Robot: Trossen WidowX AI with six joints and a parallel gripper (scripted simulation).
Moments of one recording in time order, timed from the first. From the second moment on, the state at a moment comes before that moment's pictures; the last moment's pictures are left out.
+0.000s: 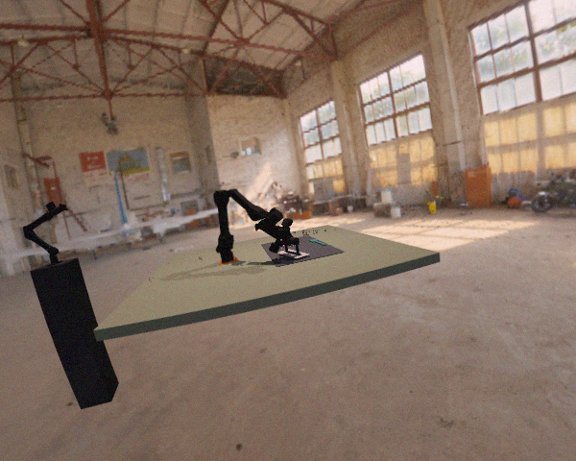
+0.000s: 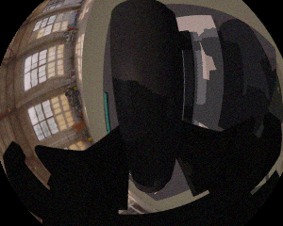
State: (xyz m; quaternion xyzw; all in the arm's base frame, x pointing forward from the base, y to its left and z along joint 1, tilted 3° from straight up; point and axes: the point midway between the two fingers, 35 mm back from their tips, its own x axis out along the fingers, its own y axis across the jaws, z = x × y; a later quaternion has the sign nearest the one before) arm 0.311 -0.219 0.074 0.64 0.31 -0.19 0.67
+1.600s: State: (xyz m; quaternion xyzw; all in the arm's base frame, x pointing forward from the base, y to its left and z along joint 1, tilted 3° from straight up) arm 0.261 -0.222 0.106 0.64 0.32 -0.20 0.67
